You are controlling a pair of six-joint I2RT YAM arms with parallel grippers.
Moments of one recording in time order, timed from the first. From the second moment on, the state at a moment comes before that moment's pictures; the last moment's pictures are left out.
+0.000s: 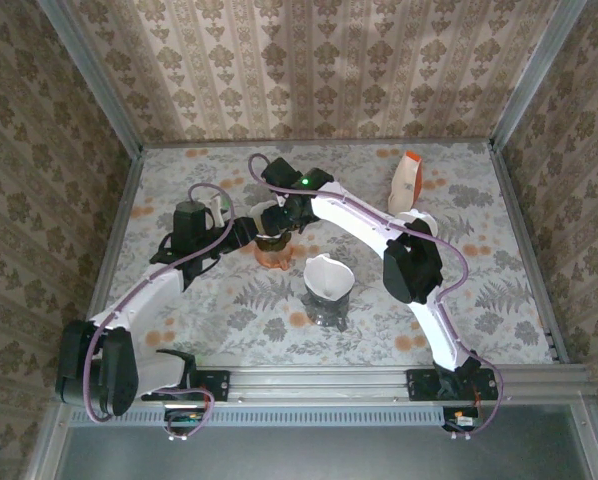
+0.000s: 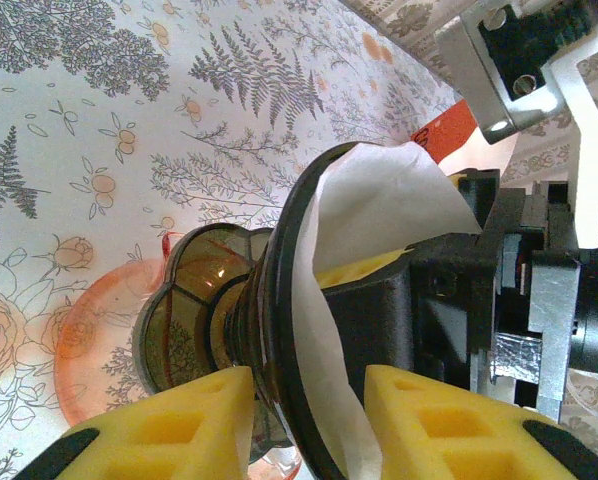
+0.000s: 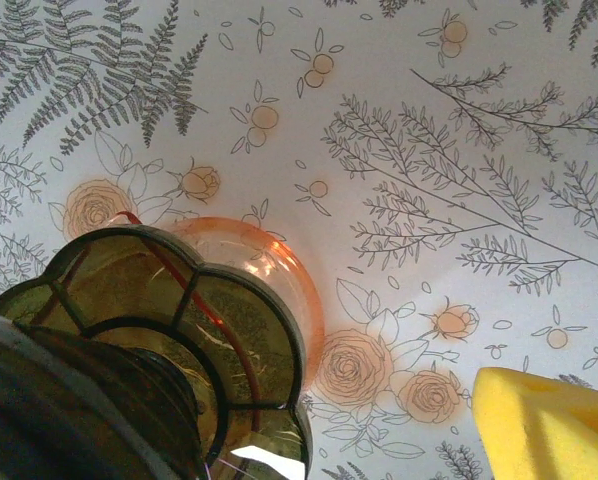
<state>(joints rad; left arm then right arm) -0.29 1.22 0.67 0.00 0.51 -0.65 0.73 2.25 2.11 -1.01 0.08 0.34</state>
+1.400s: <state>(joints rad) -0.29 1.20 0.67 0.02 0.51 -0.67 0.72 1.57 1.60 -0.76 0.23 0.34</state>
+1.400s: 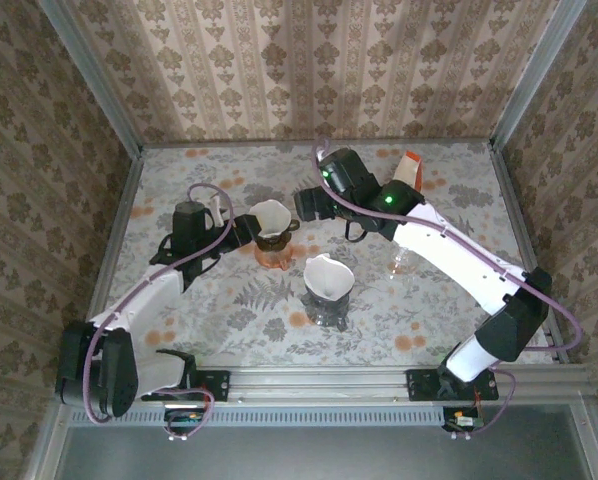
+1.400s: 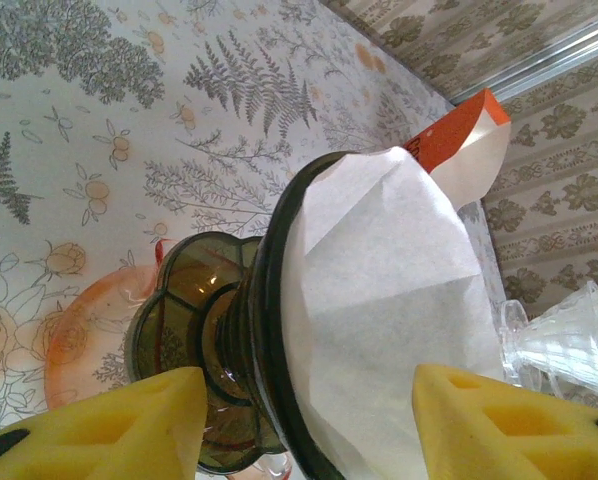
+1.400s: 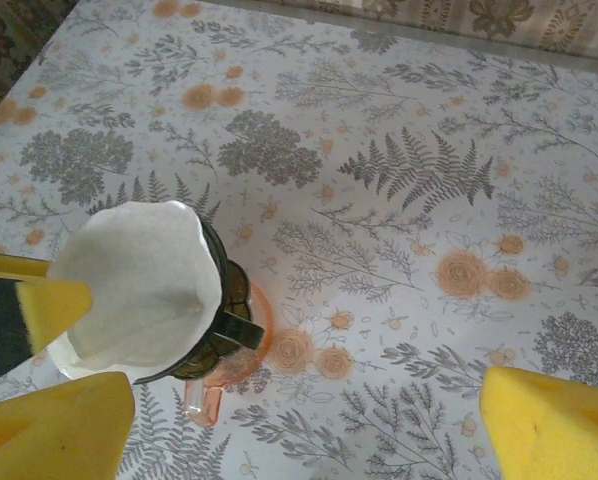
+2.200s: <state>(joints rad) -0.25 0.96 0.77 -0.12 0.37 -0.63 0.56 1.23 1.38 -0.72 0.42 0.38</state>
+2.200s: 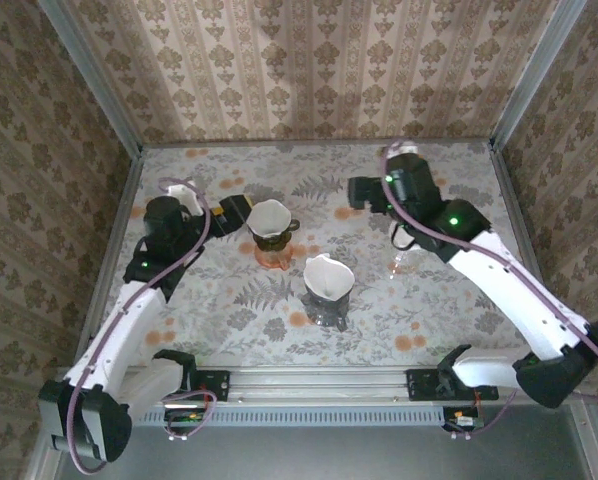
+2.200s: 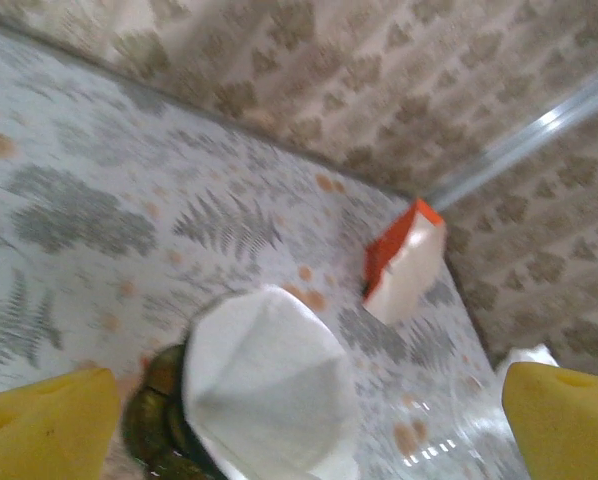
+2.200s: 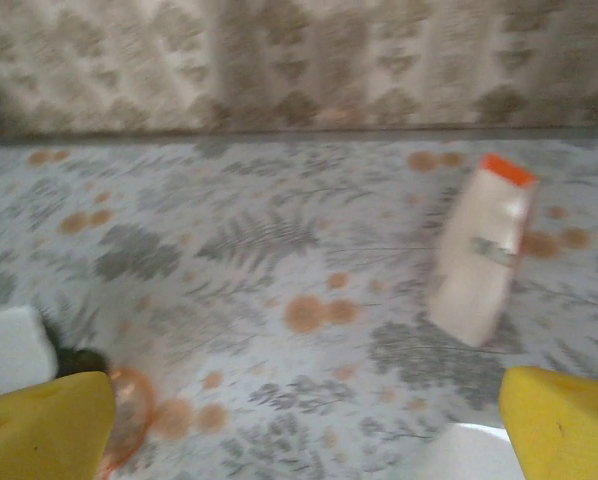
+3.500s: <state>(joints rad) -0.06 1.50 0.45 0.58 -0.29 0.02 0.26 0.92 1.00 -0.59 0.59 0.50</state>
